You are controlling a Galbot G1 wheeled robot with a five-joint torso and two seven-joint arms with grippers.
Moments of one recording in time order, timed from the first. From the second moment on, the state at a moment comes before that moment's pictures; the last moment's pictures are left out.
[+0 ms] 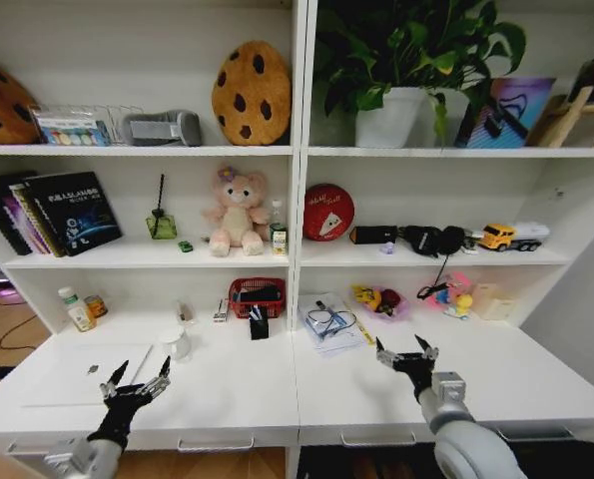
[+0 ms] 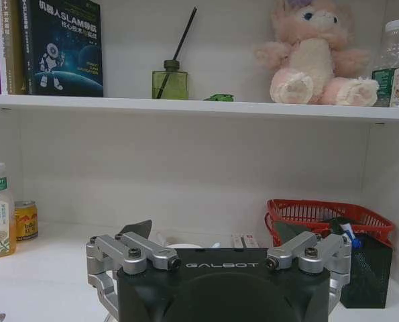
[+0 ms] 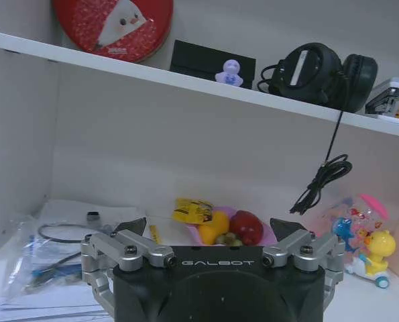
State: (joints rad) left arm 1.86 -1.33 -0.88 -2.25 -0.45 0.05 0.02; right arm -1.58 1.07 0.65 2.21 0.35 -0.37 0.27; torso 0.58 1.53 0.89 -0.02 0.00
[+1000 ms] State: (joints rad) left arm 1.86 -1.33 -0.88 -2.25 -0.45 0.05 0.02; right arm -1.62 1.16 0.72 2.11 0.54 -0.59 0.32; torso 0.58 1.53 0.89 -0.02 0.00
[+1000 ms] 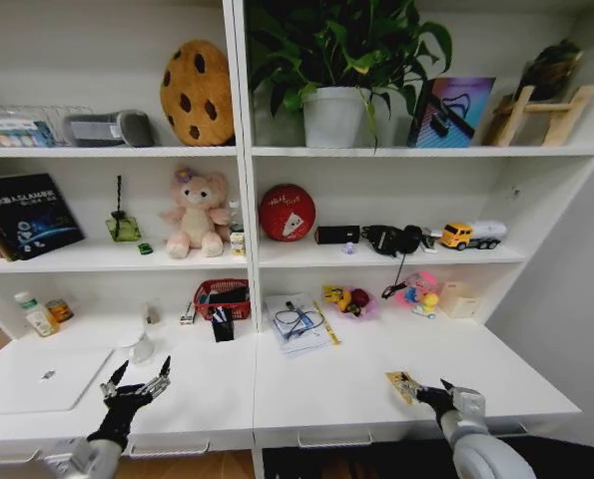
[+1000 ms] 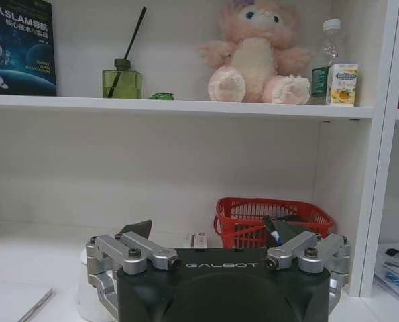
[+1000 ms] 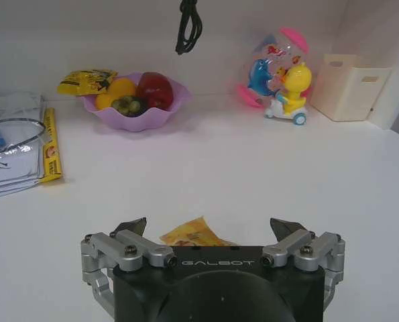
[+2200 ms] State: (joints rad) left arm 1.86 -1.33 -0.88 -2.25 -0.45 0.05 0.02; right arm -1.54 1.21 0.64 2.03 0.53 -0.60 0.44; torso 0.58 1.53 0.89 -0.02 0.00
